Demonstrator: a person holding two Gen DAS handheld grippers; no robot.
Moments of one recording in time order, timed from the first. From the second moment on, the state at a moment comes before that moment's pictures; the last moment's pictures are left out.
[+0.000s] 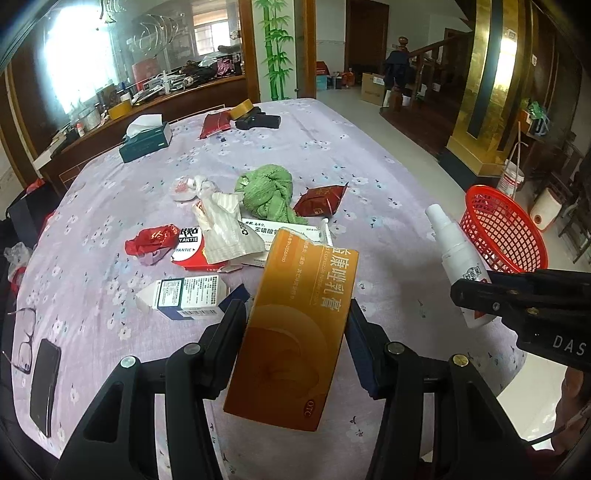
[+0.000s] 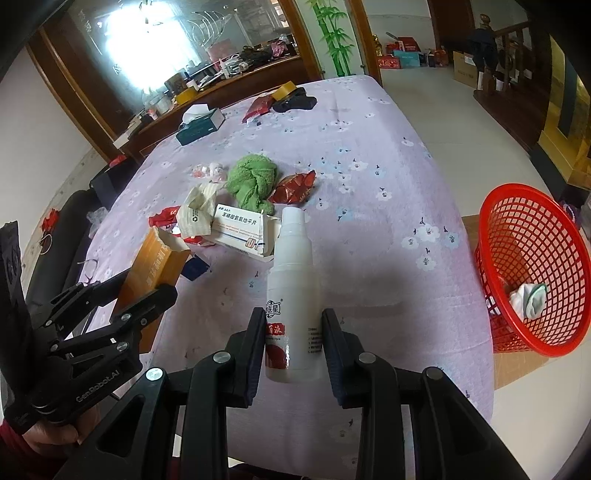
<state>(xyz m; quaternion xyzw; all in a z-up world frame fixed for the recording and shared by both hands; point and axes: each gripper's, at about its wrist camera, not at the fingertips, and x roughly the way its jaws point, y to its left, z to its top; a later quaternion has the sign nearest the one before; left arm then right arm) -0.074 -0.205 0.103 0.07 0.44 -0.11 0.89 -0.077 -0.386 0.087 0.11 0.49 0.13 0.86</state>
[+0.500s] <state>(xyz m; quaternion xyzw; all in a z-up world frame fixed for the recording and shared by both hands) -0.071 -0.218 0.104 0.07 0.44 -0.10 0.89 -0.076 -0.399 0.092 0.11 0.48 0.14 0.86</state>
